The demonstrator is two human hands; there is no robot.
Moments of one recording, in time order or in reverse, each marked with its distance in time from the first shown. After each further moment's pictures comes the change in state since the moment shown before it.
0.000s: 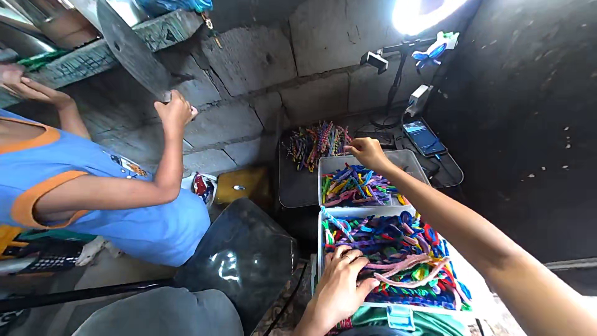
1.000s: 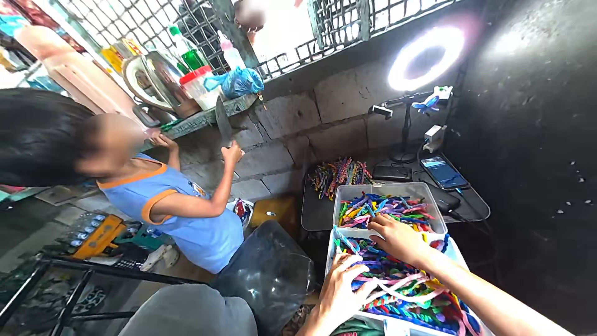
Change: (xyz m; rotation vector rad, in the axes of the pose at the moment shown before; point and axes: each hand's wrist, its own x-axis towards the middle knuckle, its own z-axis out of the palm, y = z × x) left_hand 0.002 -0.002 0.015 0.095 0.565 0.212; right_hand -0.151 -0.016 -0.011 -0.289 -0.345 -0.289
